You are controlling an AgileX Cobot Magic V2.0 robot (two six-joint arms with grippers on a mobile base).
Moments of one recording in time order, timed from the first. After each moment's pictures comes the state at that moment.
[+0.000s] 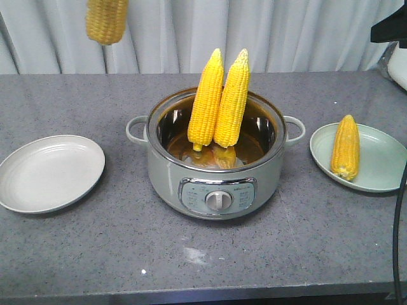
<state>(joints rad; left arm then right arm) -0.21 2.05 -2.86 -0.46 1.28 0.18 -0.29 1.59 -1.75 0.74 1.18 -0.56</state>
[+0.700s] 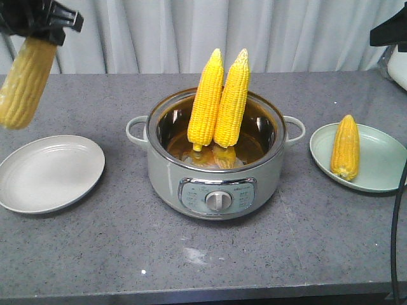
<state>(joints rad) -0.17 1.83 -2.14 0.08 1.28 0.03 -0.29 1.59 -1.75 0.74 1.21 -0.56</state>
